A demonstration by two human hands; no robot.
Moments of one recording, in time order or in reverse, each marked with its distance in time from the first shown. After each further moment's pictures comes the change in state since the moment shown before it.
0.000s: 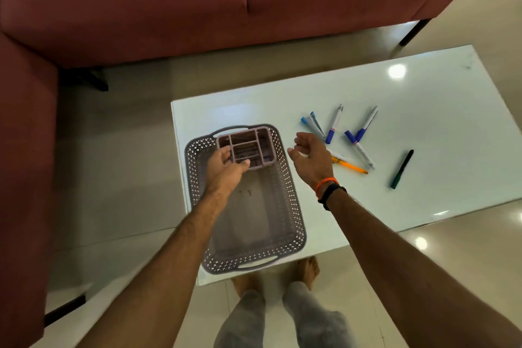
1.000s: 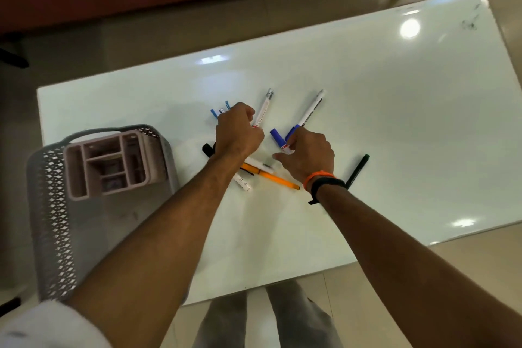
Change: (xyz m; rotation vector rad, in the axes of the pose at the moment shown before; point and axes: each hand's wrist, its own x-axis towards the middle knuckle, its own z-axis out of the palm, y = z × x) left_hand 0.096 0.019 0.298 0.715 -0.025 0.217; right_hand 0.164 0.157 -0.138 -0.633 -0.133 0.004
